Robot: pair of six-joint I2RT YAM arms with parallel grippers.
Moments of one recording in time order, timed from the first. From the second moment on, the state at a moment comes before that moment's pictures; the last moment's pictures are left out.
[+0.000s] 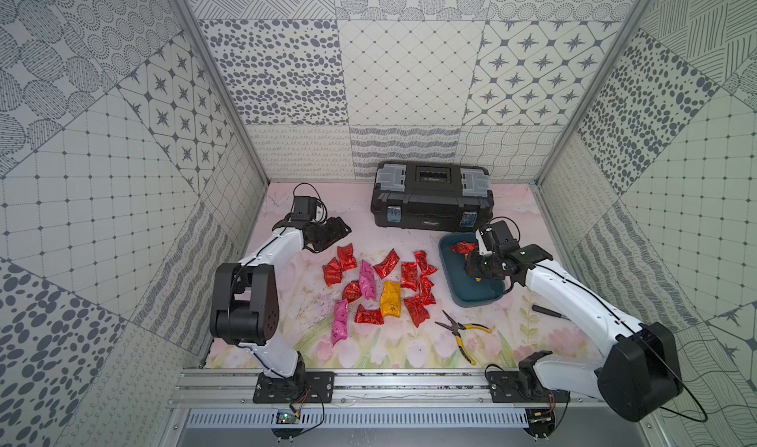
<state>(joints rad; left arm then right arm) -0.01 1.64 1.15 -0.42 0.41 -0.51 0.39 1.31 0.95 -0.73 0.04 0.44</state>
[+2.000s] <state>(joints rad) -0.01 0.98 0.81 -0.51 0.30 -0.86 0.67 1.56 1.29 -0.88 0.14 0.39</state>
